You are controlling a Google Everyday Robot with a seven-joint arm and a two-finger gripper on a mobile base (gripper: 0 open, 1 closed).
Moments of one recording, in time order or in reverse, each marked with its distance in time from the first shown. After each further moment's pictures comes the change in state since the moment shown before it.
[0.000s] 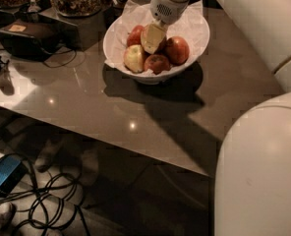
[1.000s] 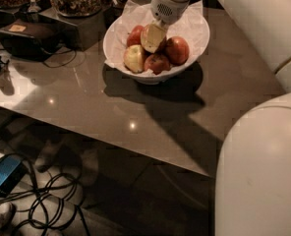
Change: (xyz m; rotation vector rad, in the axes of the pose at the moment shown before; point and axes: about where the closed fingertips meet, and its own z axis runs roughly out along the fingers) arm -0.001 0.000 -0.002 0.000 -0.004 0.001
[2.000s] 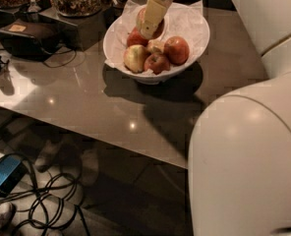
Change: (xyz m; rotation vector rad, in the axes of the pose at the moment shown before) arm -0.021 -0.003 -0.050 -0.023 -0.007 0.001
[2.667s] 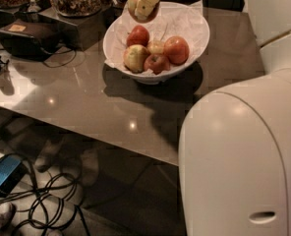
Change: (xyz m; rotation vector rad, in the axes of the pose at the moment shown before) arm -0.029 0.001 -0.045 -0.002 -0.130 -0.060
